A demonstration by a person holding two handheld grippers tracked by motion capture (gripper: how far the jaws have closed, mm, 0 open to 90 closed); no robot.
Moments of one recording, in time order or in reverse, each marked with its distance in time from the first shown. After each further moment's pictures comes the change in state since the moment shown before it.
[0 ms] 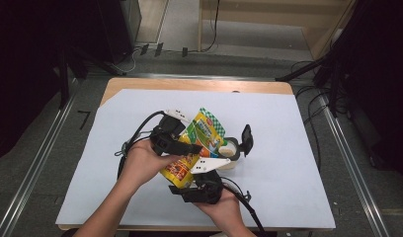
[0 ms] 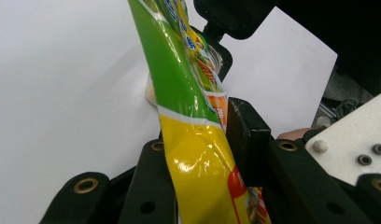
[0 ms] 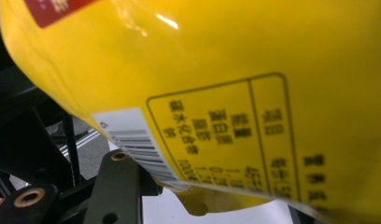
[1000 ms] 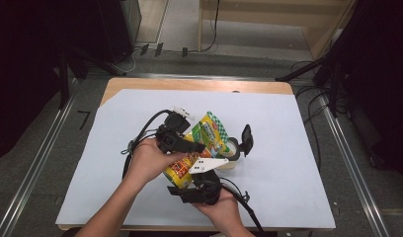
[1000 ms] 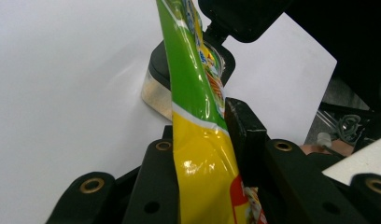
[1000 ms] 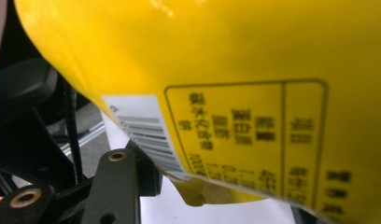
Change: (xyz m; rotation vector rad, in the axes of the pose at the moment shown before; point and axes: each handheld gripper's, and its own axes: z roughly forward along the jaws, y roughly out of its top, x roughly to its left) left arm 0.005 0.007 0.011 0.020 -0.017 -0.064; right arm 0.000 0.000 0.004 0.009 0.013 0.027
